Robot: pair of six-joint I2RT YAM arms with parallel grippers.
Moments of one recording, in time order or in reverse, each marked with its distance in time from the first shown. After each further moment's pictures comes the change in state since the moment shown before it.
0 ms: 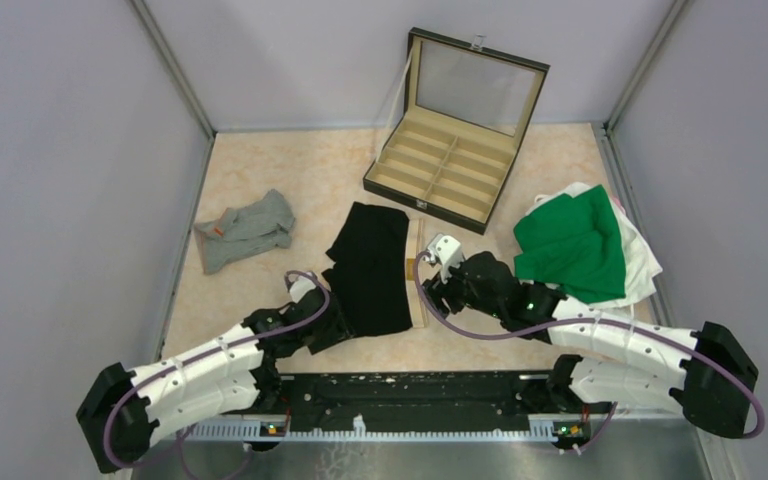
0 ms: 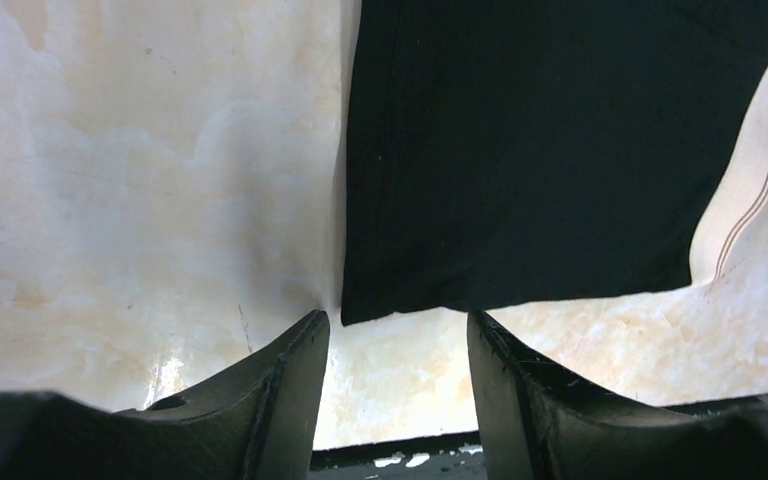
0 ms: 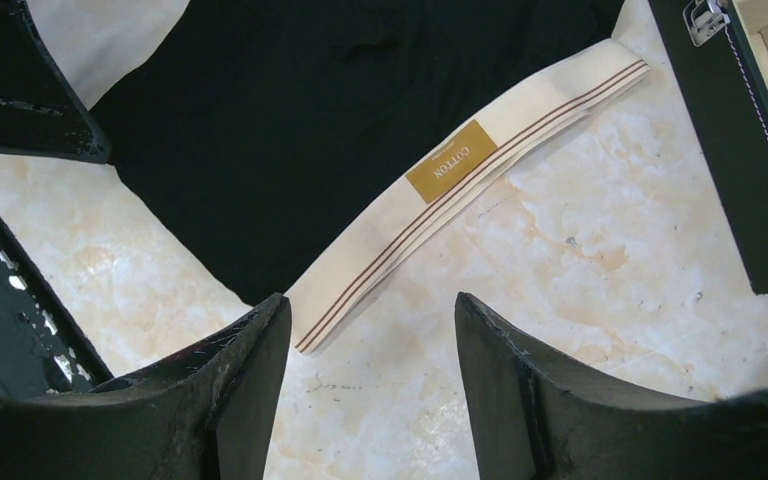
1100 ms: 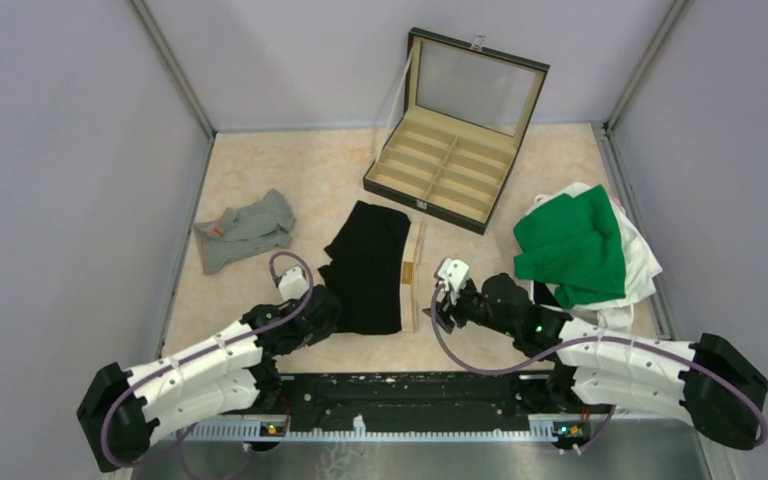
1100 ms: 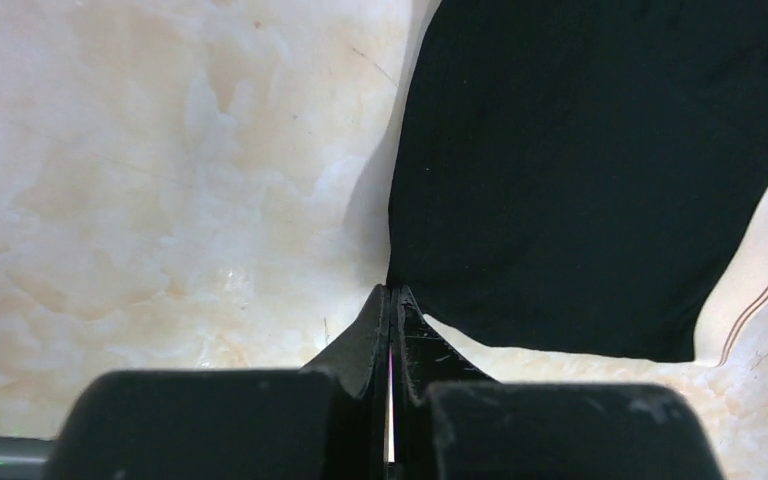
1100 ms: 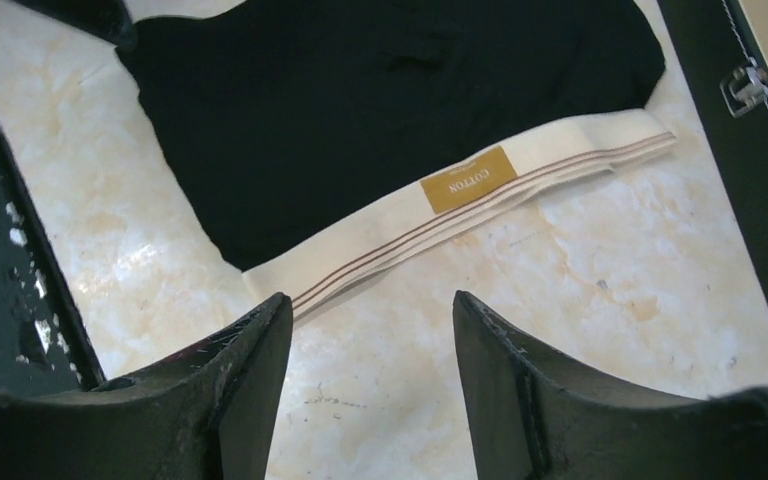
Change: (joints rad) left arm -0.005 0.021 0.055 -0.105 -0.212 -0.013; right arm 0.000 -0.100 -0.243 0.302 -0.089 -0.089
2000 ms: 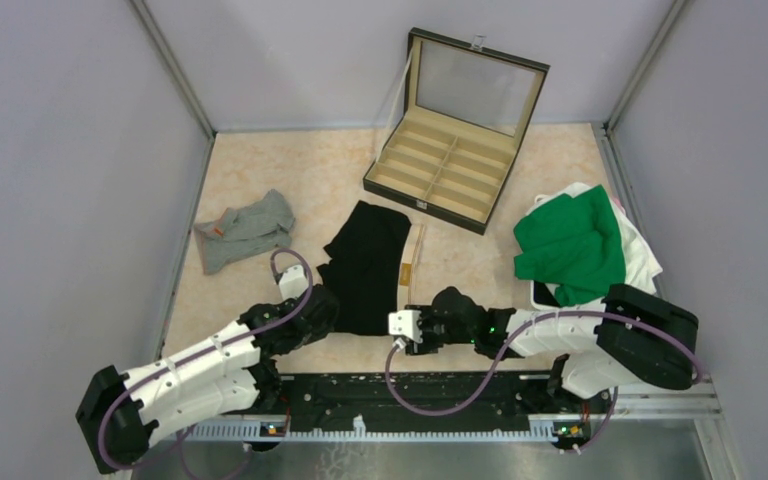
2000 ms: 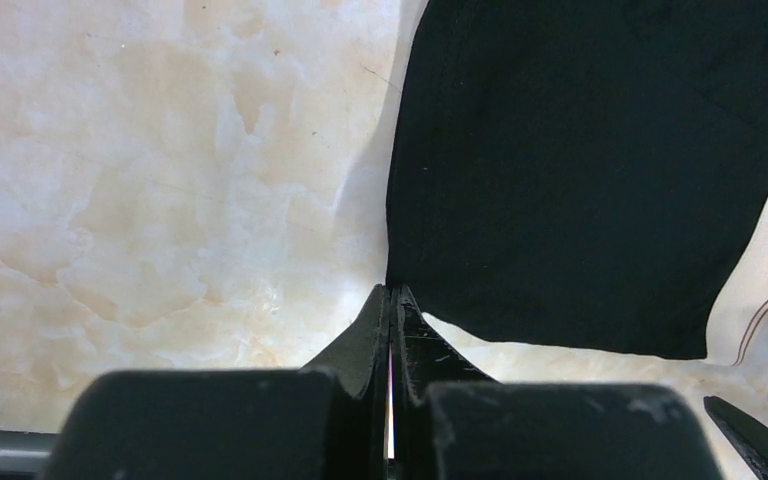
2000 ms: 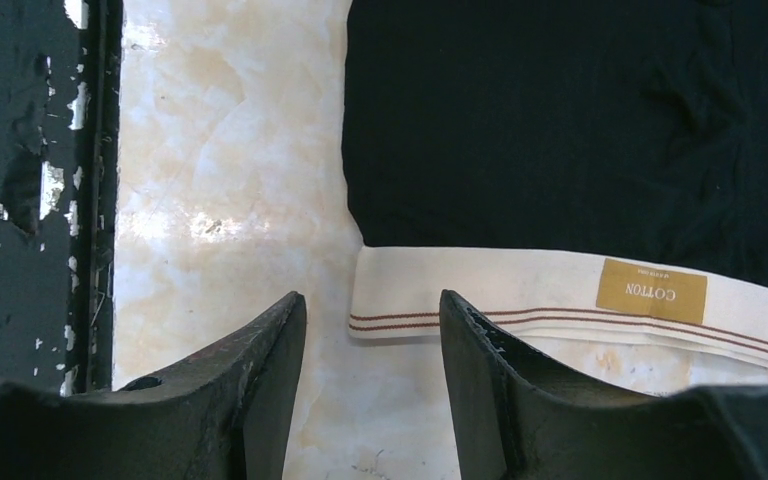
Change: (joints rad) left arm 0.000 -0.025 0.030 -0.056 -0.043 0.080; right arm 0.163 0.430 0.077 0.107 -0.165 -0.454
